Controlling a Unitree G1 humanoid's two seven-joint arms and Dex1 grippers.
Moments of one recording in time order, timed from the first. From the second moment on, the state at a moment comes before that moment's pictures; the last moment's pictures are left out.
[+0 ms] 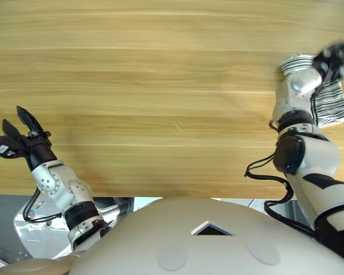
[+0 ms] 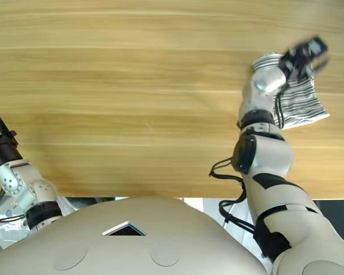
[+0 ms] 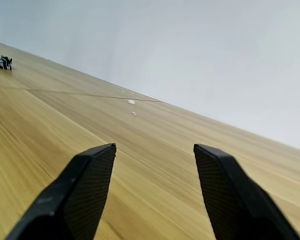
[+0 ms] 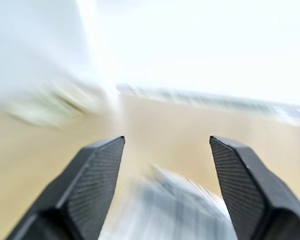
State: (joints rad) left arm 0.20 0.09 0.58 0.18 -0.35 -0.45 -0.13; right arm -0.70 -0.23 -0.18 1.07 -0.08 -0.60 -0.67
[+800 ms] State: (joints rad) left arm -0.33 0.03 0.02 0.82 0.24 -0.58 0.21; right arm -0.41 -0.11 0.08 0.95 -0.21 -0.68 -0.28
